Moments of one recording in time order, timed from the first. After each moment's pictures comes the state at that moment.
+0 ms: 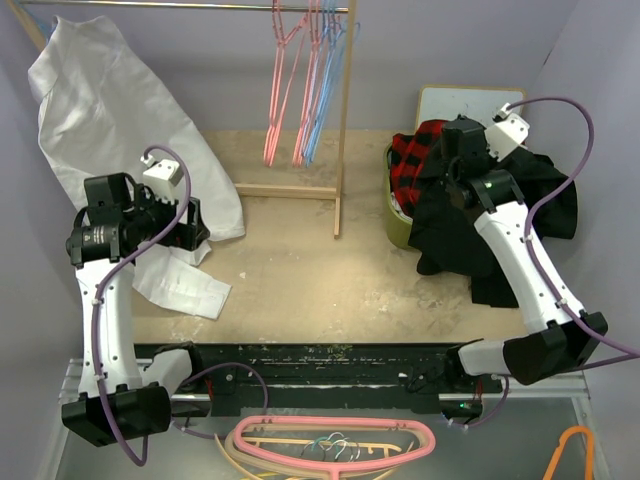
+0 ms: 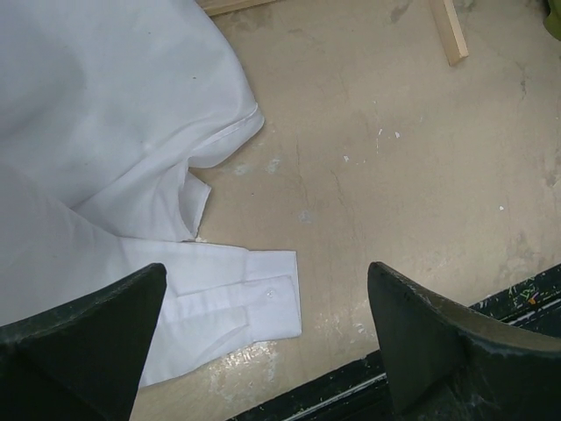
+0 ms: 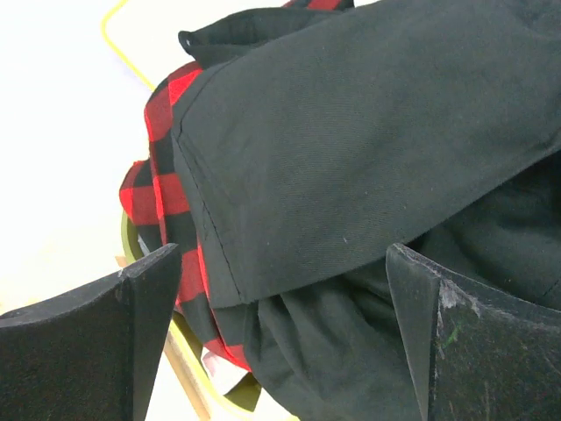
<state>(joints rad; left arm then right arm) 0.22 1.03 1.24 -1.00 0.51 0.30 0.30 1.35 1.49 -0.71 0.81 0.73</state>
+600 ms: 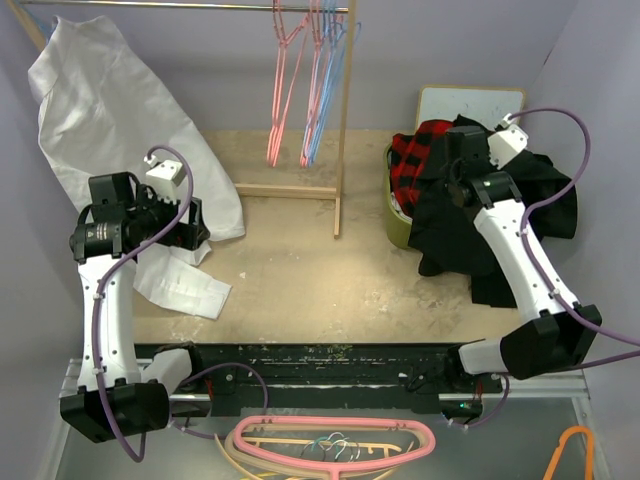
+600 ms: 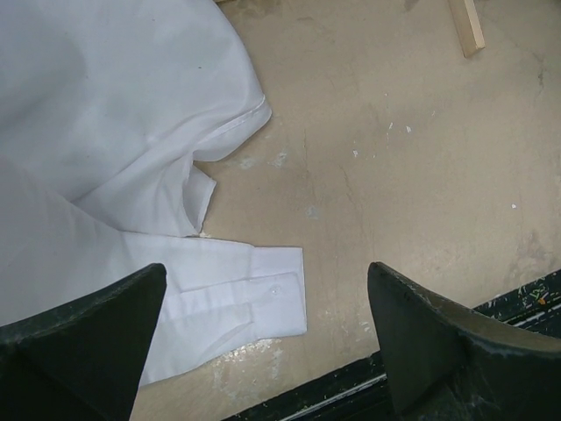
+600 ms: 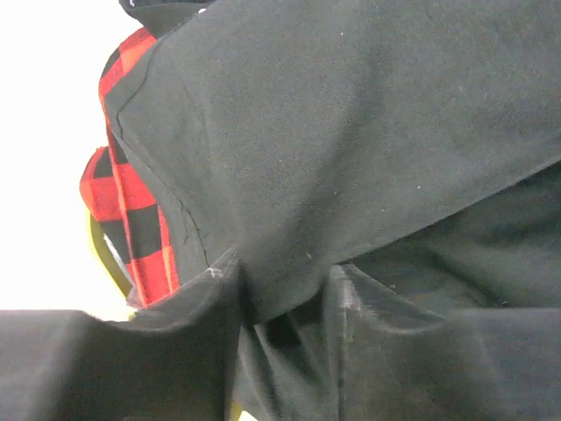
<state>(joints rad) 0.21 1.04 1.23 -0.98 0.48 0.30 0.23 1.37 1.42 -0.71 0.71 0.79</state>
